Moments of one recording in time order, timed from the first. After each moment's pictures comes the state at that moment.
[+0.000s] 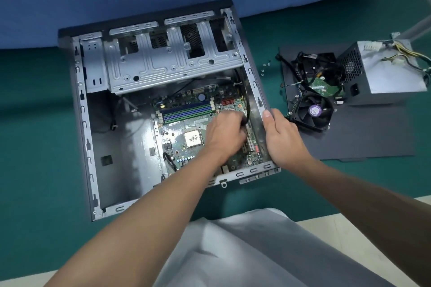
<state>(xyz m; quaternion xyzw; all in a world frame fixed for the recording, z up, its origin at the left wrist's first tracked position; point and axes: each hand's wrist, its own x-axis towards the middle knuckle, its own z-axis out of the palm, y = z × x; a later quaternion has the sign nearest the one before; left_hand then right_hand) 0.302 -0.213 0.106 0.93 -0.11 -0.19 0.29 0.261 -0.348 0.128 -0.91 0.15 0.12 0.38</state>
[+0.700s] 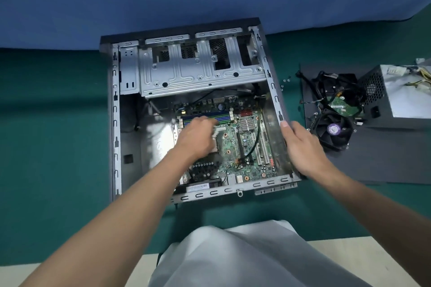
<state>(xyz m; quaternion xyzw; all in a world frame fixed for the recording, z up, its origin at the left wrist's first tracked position) 0.322 -0.124 0.108 0.94 -0.06 -0.26 0.21 0.273 -0.353 0.137 -0.91 0.15 0.17 0.36</state>
